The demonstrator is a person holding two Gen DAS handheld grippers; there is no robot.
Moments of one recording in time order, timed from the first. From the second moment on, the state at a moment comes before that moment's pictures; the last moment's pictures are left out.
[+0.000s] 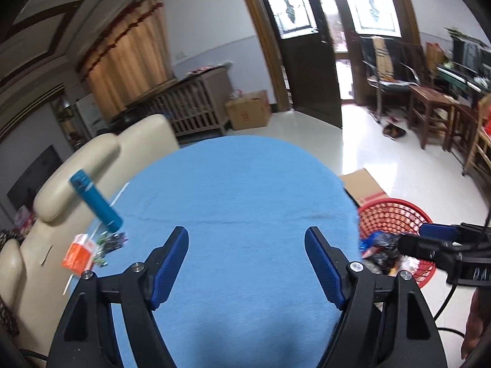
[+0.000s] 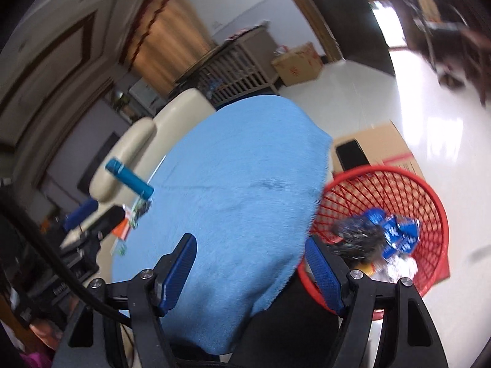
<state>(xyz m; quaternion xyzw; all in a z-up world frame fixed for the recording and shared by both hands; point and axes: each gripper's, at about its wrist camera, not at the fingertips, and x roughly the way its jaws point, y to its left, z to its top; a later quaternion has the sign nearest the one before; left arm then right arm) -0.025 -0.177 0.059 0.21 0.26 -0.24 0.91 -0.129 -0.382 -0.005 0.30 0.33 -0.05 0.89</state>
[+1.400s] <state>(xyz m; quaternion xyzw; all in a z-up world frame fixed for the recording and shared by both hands) -0.010 0.028 0.068 0.09 0.25 -0.07 0.96 -0.076 -0.142 0.059 0.02 0.32 -0.04 0.95</state>
